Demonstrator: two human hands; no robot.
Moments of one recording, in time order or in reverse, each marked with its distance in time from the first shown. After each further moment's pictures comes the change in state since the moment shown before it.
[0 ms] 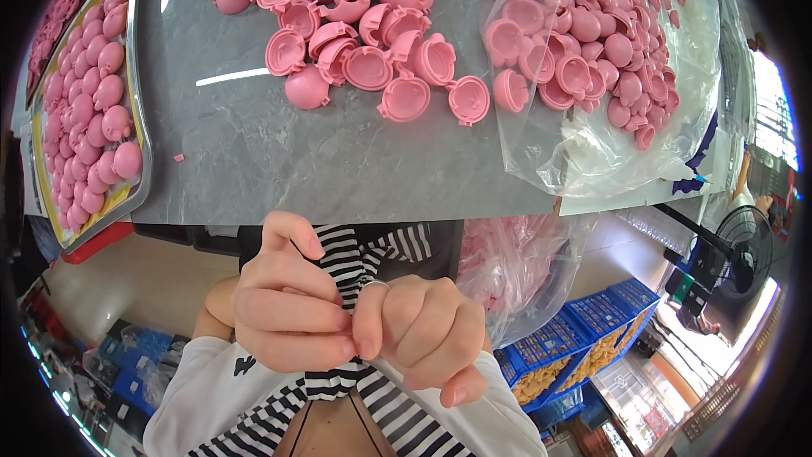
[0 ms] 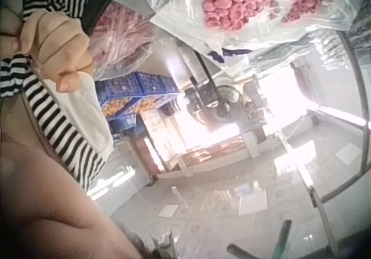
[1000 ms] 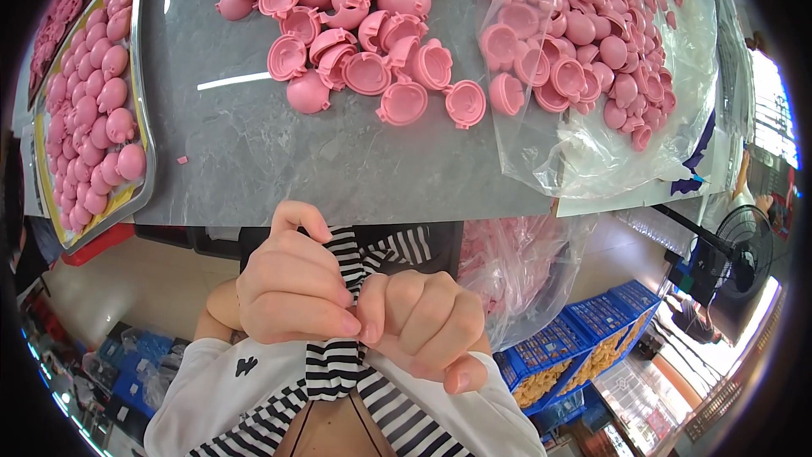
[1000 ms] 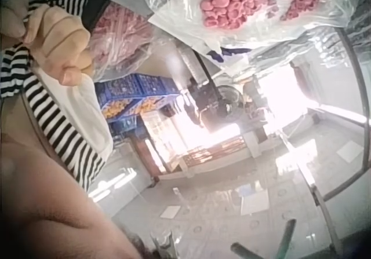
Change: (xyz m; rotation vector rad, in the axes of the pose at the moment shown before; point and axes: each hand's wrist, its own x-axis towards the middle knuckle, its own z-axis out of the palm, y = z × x) left_hand 0.005 -0.001 -0.012 -0.035 -0.166 -0.152; right_hand -0.003 -0.001 0.005 0.017 0.146 0.018
